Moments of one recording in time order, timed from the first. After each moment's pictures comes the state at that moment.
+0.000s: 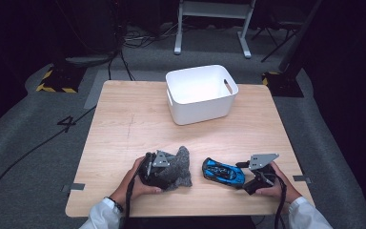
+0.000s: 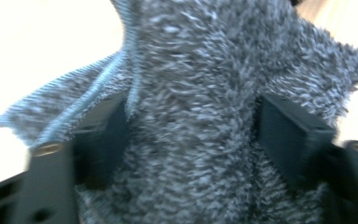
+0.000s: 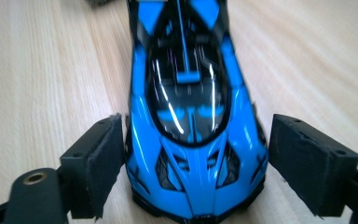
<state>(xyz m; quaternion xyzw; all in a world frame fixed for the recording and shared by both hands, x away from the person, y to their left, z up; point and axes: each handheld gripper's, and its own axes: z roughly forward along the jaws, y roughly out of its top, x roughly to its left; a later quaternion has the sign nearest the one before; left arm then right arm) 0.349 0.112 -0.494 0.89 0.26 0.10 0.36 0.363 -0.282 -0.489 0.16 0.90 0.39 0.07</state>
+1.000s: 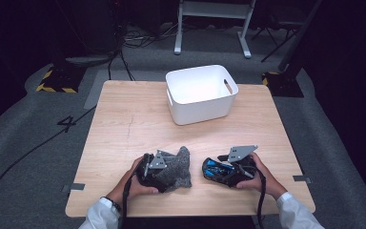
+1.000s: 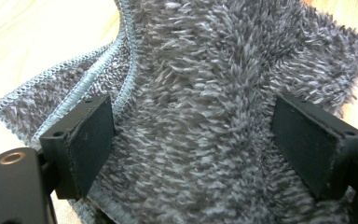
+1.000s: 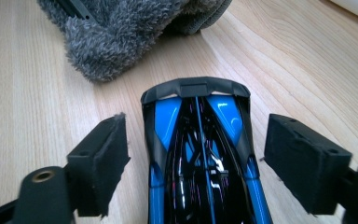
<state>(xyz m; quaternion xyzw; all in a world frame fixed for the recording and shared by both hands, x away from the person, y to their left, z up) 0.352 0.119 -0.506 0.89 0.23 0.09 0.37 0.376 -0.213 -0.467 0.15 0.91 0.39 0.07</state>
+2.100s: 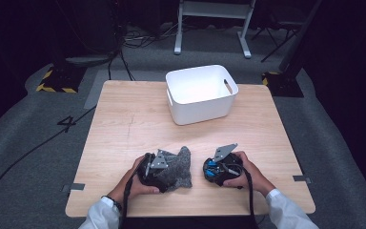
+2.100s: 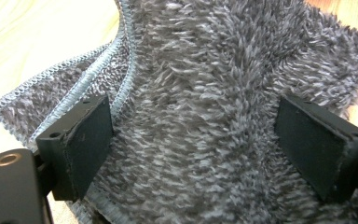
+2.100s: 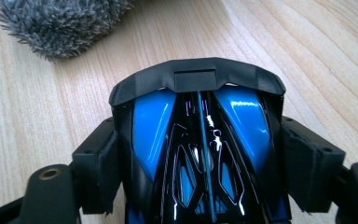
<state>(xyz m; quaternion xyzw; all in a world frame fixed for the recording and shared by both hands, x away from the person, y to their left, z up) 0.355 0.116 -0.506 0.90 0.23 0.09 0.37 0.390 -0.182 -0.488 0.15 0.94 0.30 0.06</state>
